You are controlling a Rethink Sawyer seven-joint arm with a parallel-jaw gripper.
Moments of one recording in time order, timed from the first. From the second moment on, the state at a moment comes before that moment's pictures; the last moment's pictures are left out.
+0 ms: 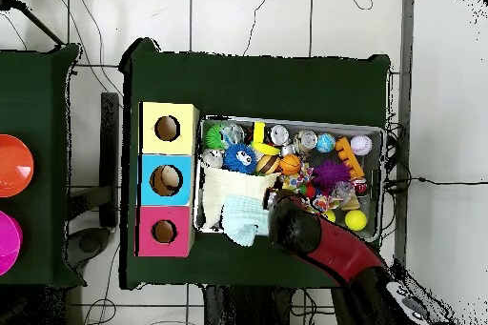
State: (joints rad) arm -0.54 -0.63 0.07 2.02 0.03 0.06 1.36
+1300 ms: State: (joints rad) arm -0.54 -0.63 0.07 2.02 0.03 0.06 1.36
